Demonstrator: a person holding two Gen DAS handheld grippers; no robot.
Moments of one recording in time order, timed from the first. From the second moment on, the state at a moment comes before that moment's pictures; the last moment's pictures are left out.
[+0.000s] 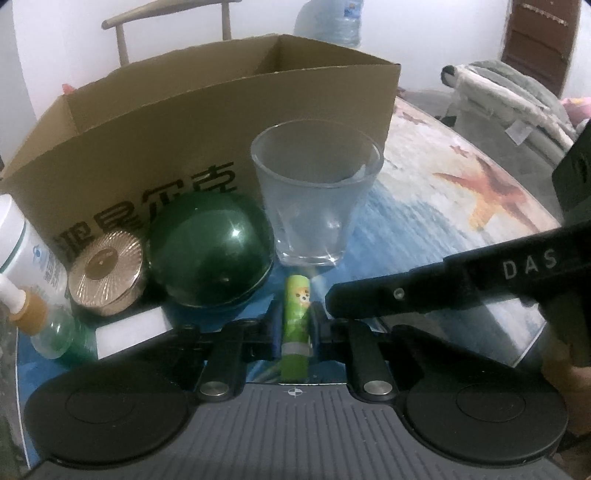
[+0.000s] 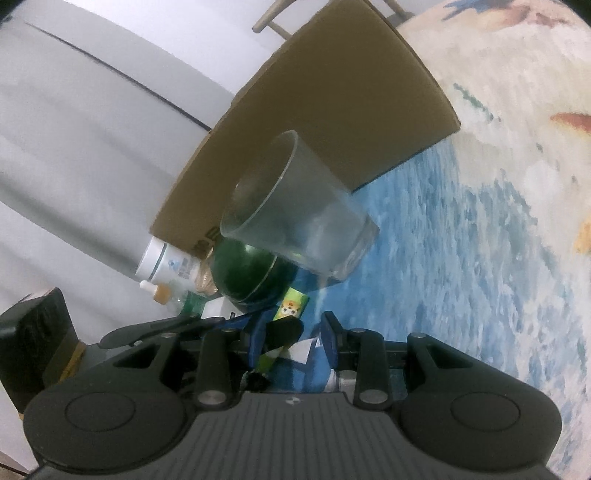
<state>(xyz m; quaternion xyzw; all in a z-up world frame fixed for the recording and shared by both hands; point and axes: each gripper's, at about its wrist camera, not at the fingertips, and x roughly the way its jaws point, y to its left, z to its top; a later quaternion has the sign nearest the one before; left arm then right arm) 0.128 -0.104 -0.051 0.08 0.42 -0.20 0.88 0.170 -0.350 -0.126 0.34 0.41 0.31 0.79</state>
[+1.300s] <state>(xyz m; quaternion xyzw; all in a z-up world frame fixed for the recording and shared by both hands) 0.307 -0.031 0.053 0.03 0.44 -0.11 0.89 0.418 -0.241 -0.014 0.25 0.48 0.36 0.76</state>
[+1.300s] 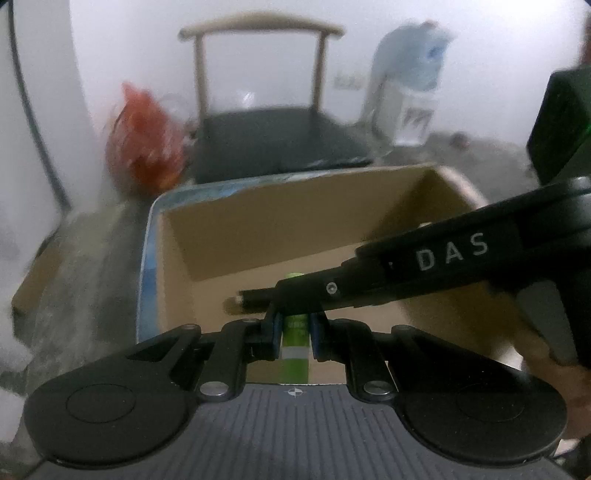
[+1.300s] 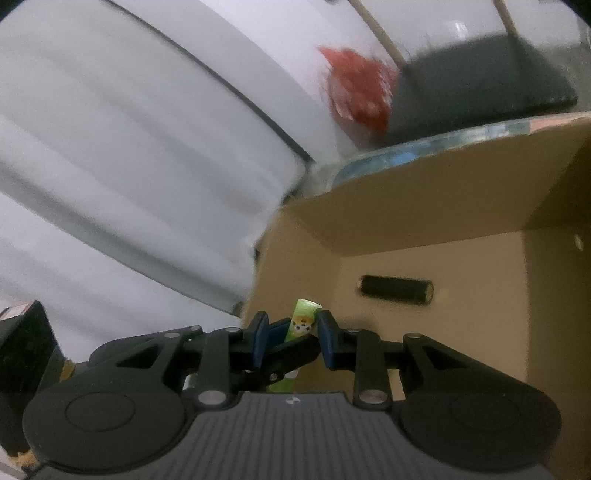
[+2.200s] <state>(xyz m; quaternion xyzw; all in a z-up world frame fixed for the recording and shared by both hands) 0.203 -0.001 0.115 0.03 0.34 -0.11 0.94 0.335 -0.337 0.026 0.28 0.40 0.36 0.79</state>
